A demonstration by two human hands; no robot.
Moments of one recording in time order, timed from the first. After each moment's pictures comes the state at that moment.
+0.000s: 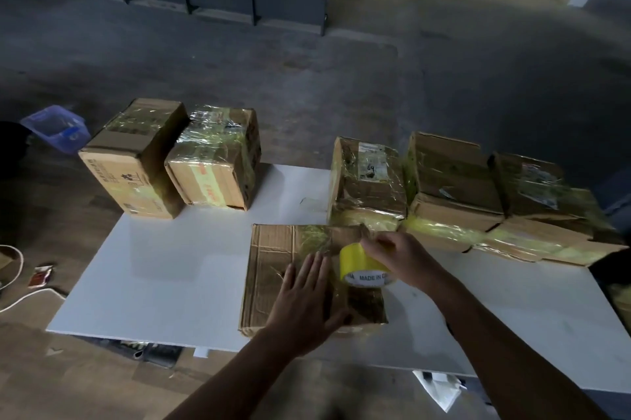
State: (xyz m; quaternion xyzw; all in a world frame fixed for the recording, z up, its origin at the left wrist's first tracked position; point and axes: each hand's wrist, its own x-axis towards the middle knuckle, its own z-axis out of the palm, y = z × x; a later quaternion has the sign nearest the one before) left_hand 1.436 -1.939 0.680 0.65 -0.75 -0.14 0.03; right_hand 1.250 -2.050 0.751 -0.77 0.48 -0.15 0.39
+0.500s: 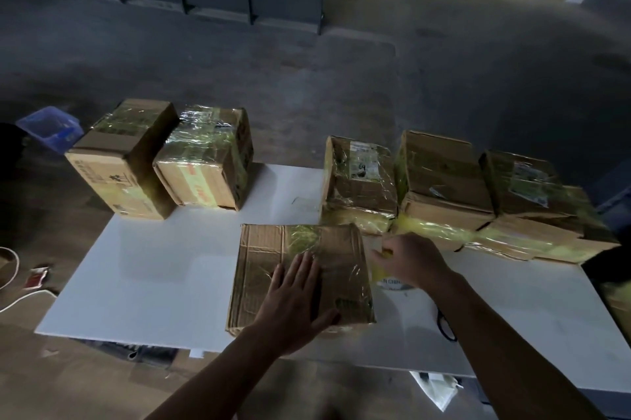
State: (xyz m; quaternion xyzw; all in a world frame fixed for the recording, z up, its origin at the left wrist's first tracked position) left_hand 1.434 -1.941 0.677 0.64 -0.75 -0.15 0.03; right_hand 1.216 -2.069 0.729 -0.85 0.51 -0.04 0.13
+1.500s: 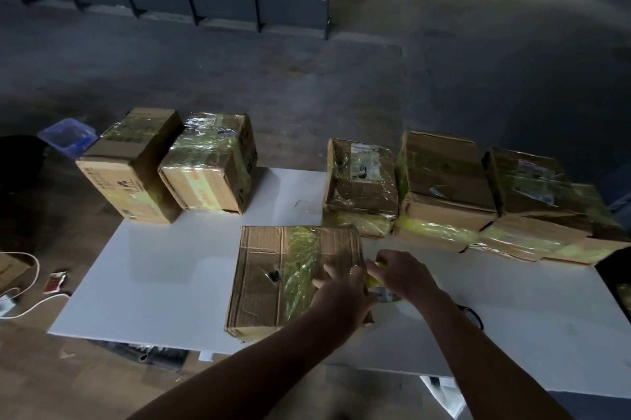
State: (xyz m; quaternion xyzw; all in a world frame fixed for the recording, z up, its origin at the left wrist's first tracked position) left_hand 1.360 -1.969 0.739 0.53 -0.83 -0.11 -0.17; right_hand 1.220 -2.058 0.702 -0.76 0.59 -0.02 0.27
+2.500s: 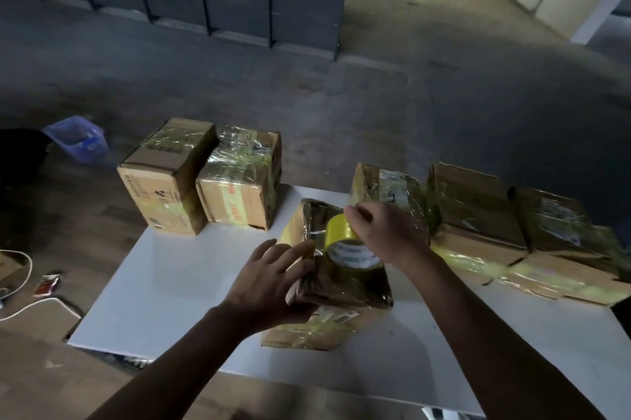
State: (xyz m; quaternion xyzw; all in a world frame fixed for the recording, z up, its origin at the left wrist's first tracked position) left_hand 1.556 -1.952 0.744 0.53 -0.81 0.03 0.23; right_hand 1.358 -2.063 0.830 -0.83 0.47 -0.20 0.23
